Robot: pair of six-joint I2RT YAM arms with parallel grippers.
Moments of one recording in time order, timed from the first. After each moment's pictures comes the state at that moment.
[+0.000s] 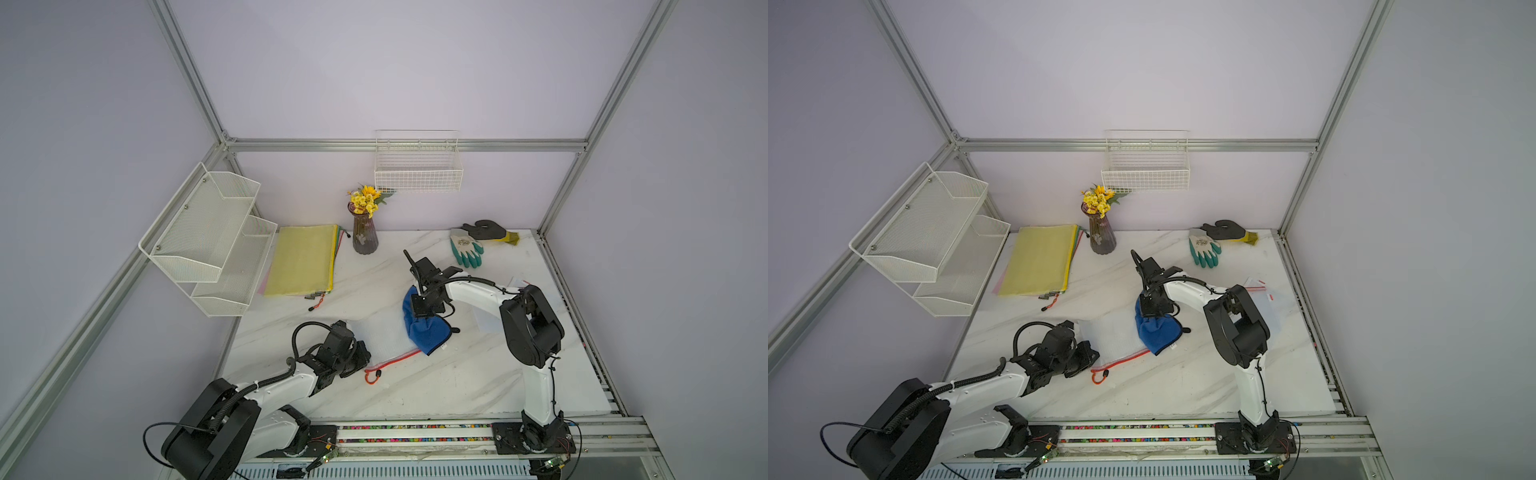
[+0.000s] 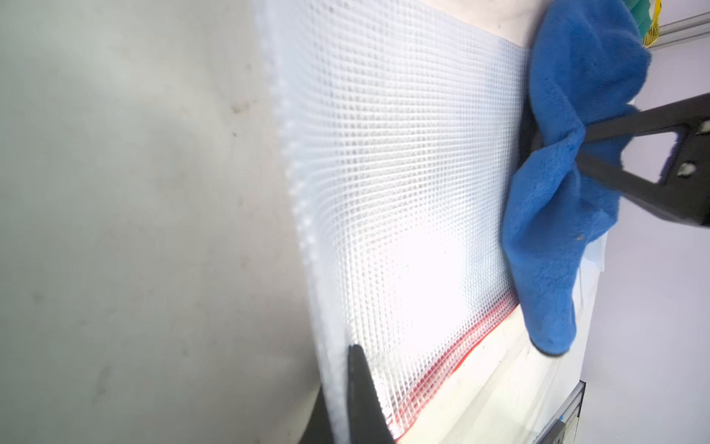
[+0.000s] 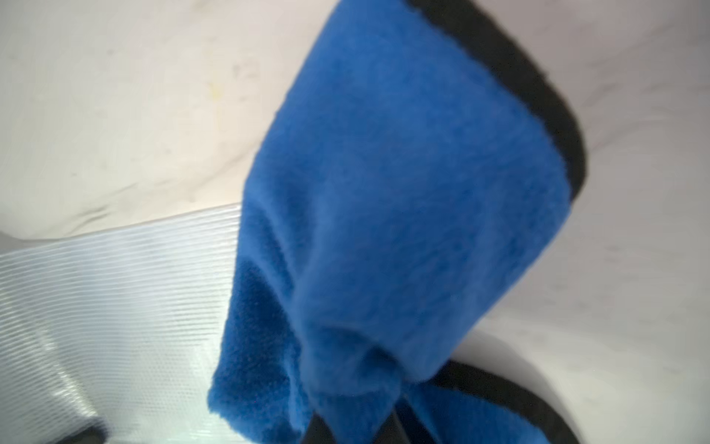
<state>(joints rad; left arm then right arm) -0.54 1.18 0.31 0.01 0.16 -0.98 0.59 2.04 1.51 -0.75 -0.10 0.44</state>
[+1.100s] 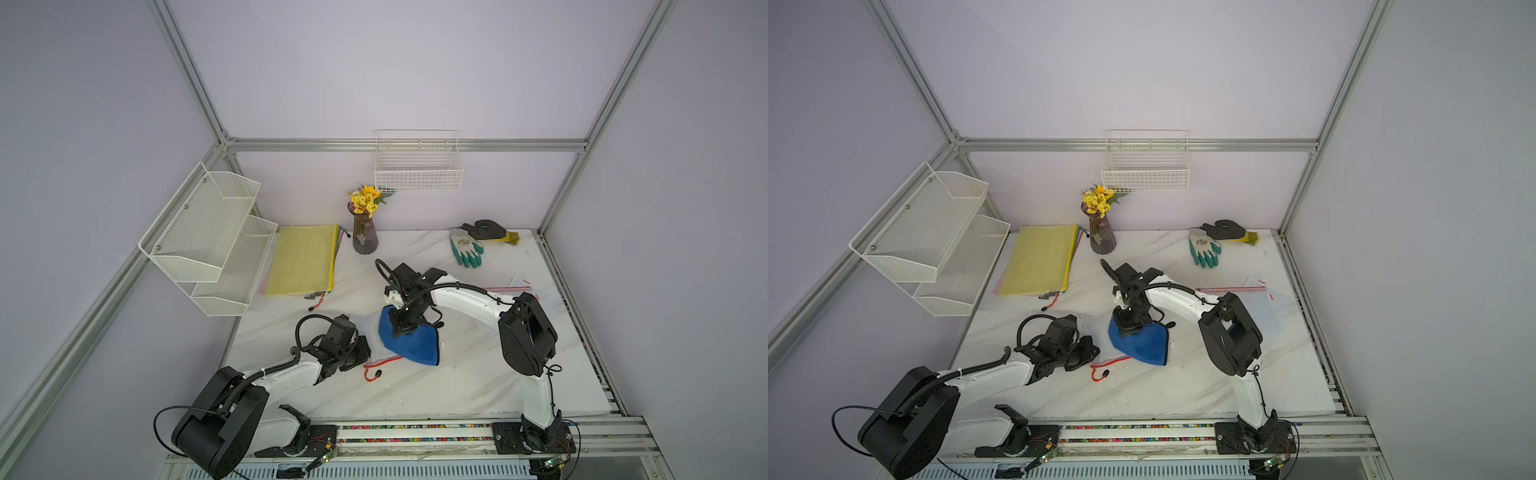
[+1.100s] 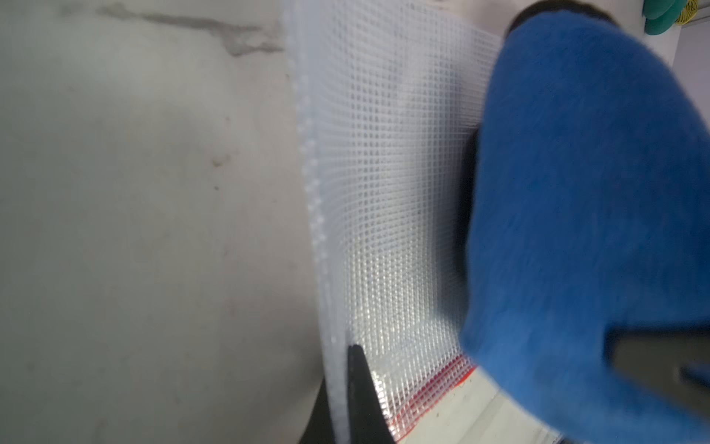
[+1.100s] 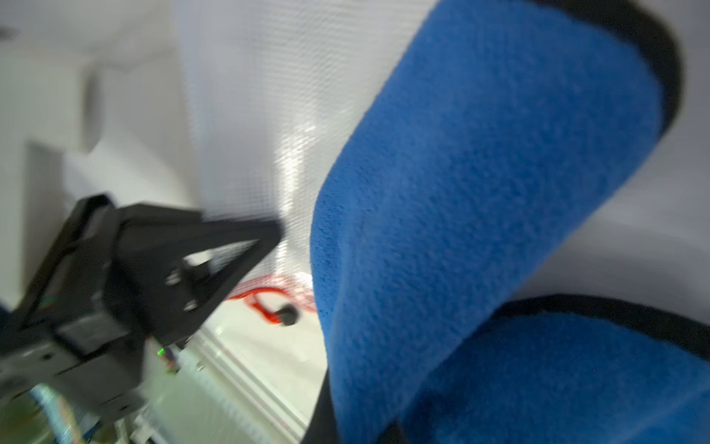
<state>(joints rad) -0.50 1.27 0.40 -0.05 0.18 -0.90 0.79 2.05 1.62 -0.90 -0.48 0.38</state>
